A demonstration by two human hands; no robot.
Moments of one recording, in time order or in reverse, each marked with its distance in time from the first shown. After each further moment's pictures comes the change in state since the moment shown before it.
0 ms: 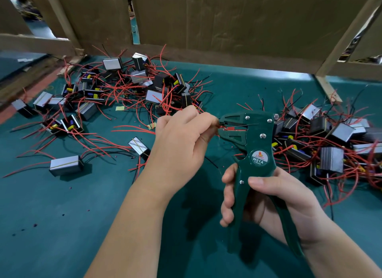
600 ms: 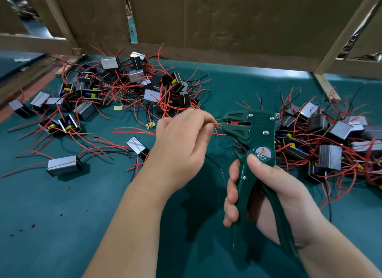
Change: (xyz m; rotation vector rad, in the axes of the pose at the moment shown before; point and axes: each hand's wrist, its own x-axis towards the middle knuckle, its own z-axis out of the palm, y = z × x) left_hand -0.002 -0.003 0.000 -0.028 -0.095 -0.062; right_hand 0.003 0.006 0.008 0.007 0.132 -0.005
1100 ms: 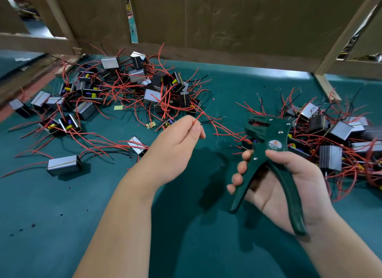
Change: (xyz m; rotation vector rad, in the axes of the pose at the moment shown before) left_hand 0.001 -0.012 -0.007 -0.362 -0.167 -0.262; right_hand 0.007 -0.015 -0.010 0.243 0.169 -0.033
